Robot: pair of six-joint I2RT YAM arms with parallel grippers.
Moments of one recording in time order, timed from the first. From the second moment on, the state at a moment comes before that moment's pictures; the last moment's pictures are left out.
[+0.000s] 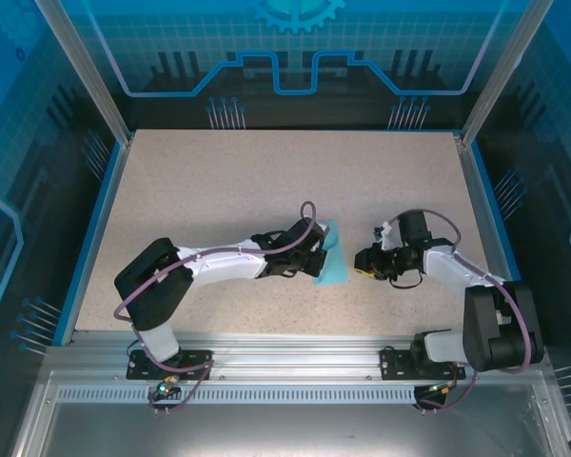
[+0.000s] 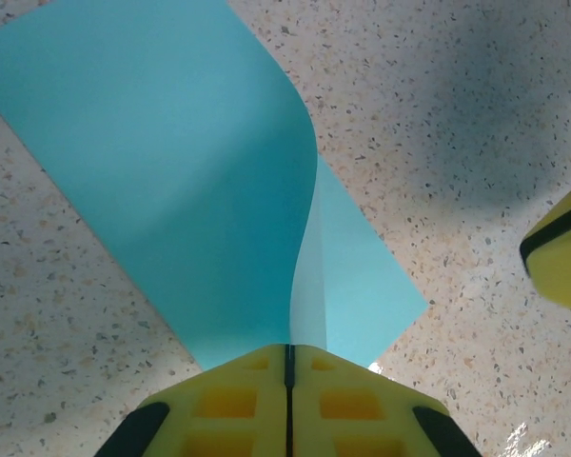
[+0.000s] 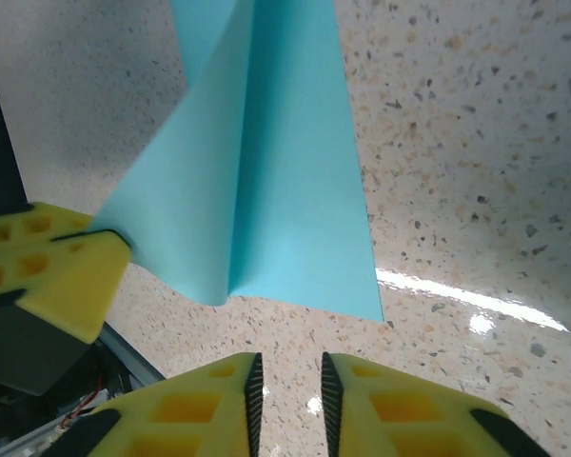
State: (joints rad) left arm -0.89 1.75 1.08 -0.22 0.00 -0.53; right arm 0.11 1.34 0.60 -0.46 -0.72 0.44
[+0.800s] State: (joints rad) left arm -0.86 1.78 1.11 -0.29 0.03 -0.45; right arm 0.25 1.55 0.64 -0.39 -0.58 0.47
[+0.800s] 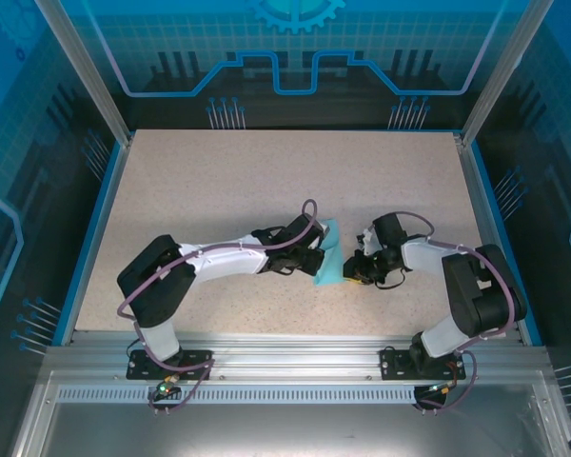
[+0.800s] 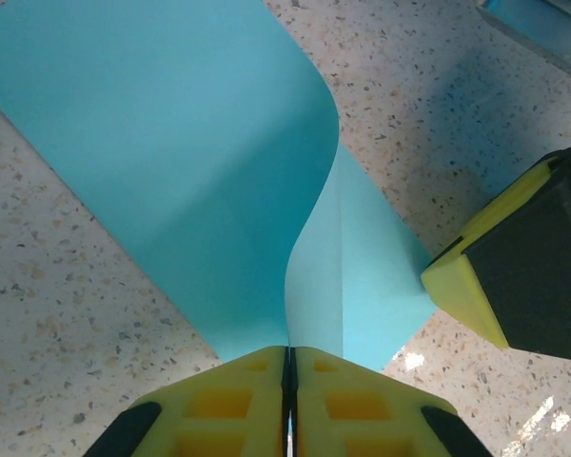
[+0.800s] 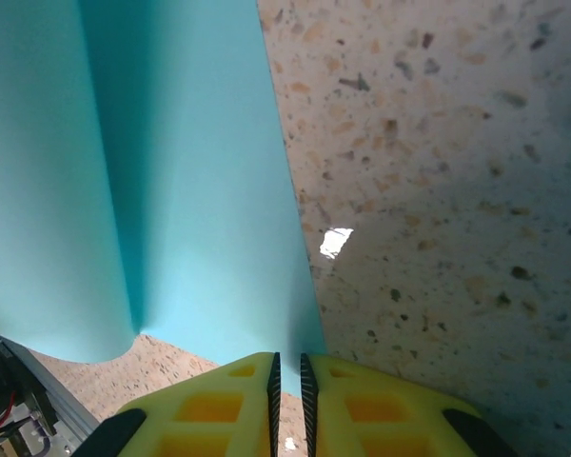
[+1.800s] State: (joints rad) left arm -0.81 1.89 1.16 -0.30 0.02 -0.43; right arm 0.27 1.58 0.68 -0.43 -0.56 0.44
